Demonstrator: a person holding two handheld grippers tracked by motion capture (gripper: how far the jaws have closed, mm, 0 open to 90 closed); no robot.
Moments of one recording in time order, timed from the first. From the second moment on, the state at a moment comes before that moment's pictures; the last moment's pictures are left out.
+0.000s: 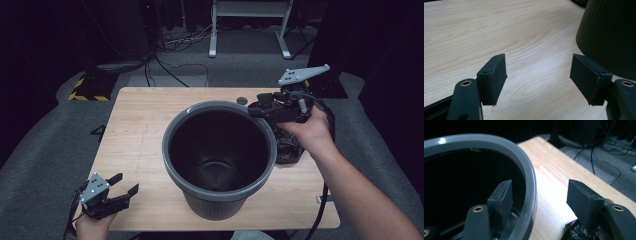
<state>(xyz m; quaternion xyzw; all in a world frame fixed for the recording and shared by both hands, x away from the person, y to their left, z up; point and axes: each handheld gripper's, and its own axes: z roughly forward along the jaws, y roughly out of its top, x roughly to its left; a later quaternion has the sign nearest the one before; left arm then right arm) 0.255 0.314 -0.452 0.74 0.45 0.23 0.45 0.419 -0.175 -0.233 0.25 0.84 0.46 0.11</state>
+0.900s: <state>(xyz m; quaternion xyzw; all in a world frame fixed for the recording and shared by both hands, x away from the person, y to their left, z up) 0.256 0.318 -0.455 0.74 0.45 0.23 0.44 0.429 -0.133 -0.226 0.27 0.89 0.35 0.10</state>
